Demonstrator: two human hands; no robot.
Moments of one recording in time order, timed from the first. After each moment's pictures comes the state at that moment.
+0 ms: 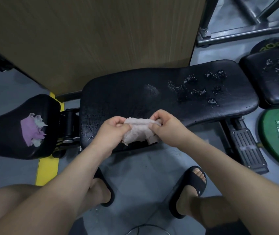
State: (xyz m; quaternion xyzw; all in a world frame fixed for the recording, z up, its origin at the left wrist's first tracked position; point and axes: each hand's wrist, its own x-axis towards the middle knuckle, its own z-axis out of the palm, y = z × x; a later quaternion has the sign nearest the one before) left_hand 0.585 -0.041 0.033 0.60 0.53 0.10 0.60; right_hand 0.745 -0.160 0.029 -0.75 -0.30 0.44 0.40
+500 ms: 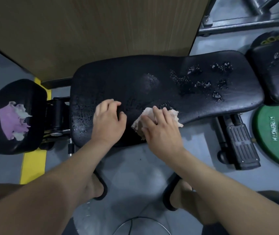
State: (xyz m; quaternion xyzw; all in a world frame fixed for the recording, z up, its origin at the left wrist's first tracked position) left_hand 0.588 -0.012 -0.022 0.85 0.46 0.11 0.22; right_hand 0.709 -0.160 -0.050 -0.85 -0.51 0.06 0.13
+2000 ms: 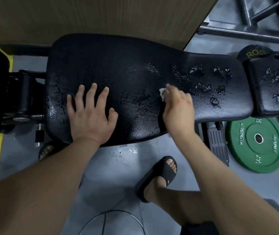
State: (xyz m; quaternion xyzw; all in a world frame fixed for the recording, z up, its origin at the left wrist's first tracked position) left_hand 0.569 0.000 -0.071 0.87 0.48 0.08 0.06; right_hand 0.779 -0.124 -0.047 -0.88 -0.42 -0.01 0.22
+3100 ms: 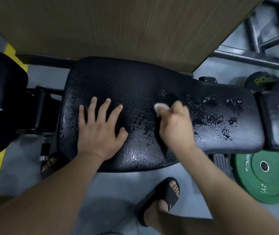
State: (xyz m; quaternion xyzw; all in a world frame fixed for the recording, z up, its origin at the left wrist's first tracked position) left_hand 0.570 0.040 -0.061 0.90 0.43 0.01 0.08; right_hand 0.774 -0.062 -0.033 -0.84 -0.53 -0.03 0.13
